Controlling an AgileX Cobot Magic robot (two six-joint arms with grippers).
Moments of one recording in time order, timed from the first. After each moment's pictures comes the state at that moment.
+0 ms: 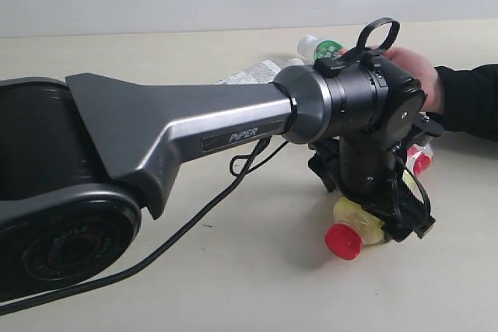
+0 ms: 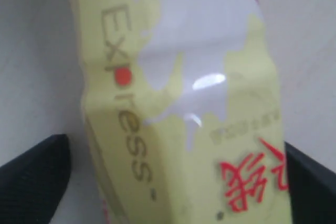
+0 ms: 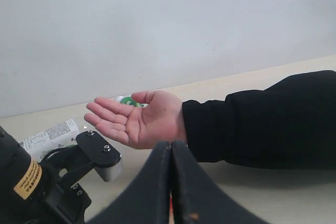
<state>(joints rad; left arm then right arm) -1.06 2.49 -2.09 -0.02 1.03 -0.11 0.07 0.01 0.00 -0.03 0.20 0.21</state>
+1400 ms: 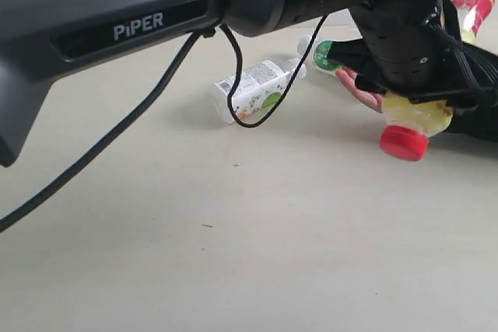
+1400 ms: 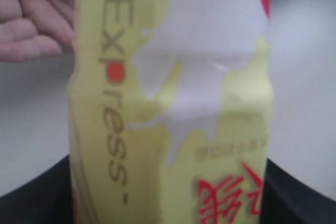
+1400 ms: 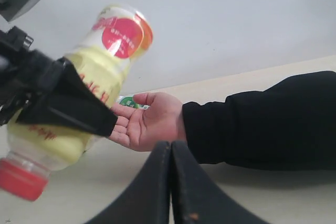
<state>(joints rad) -1.05 2.23 -2.10 -0.02 0.88 -0.44 0.07 0.01 0.00 -0.03 0.20 0.21</state>
